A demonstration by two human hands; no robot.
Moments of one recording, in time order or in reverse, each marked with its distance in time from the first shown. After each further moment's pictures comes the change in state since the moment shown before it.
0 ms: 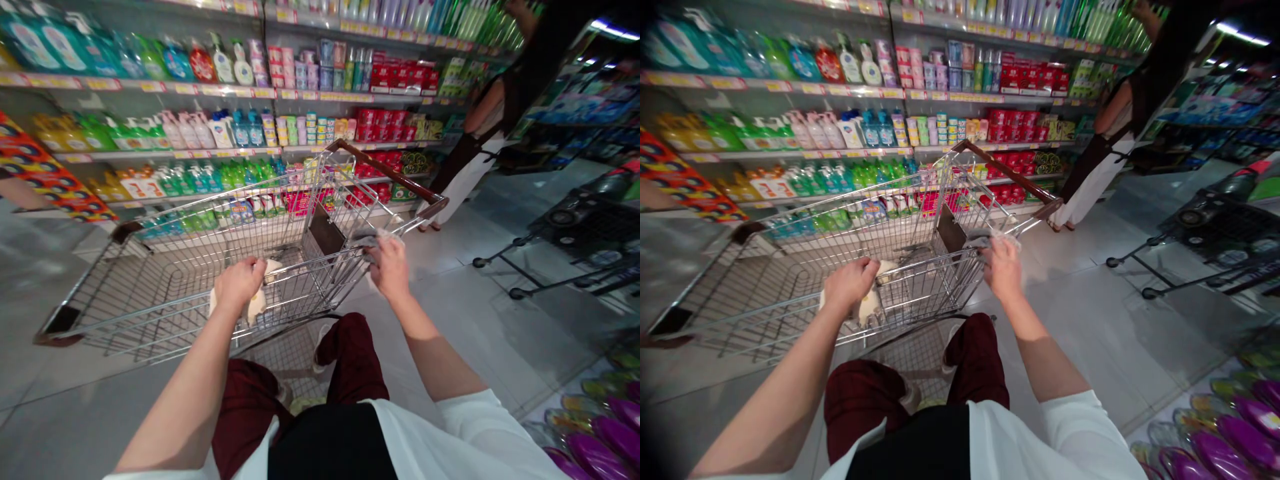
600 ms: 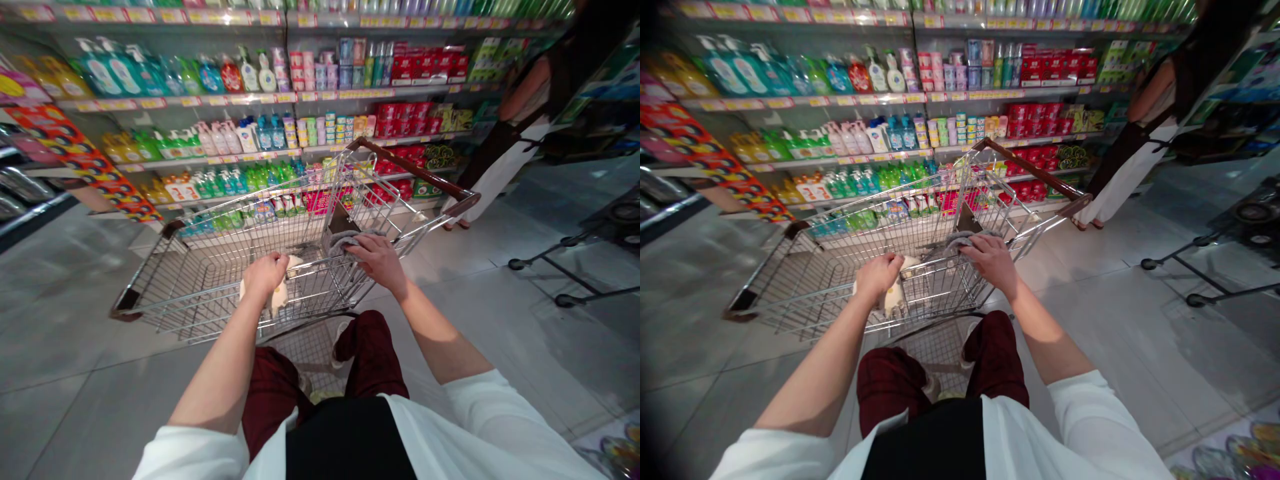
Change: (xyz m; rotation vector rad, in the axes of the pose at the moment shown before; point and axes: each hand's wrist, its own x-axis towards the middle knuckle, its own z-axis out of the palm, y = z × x) left_hand -0.002 -0.001 -0.002 -0.033 -0.006 -0.002; right_hand 0.034 -0.044 0.008 0.214 -0.202 -0.356
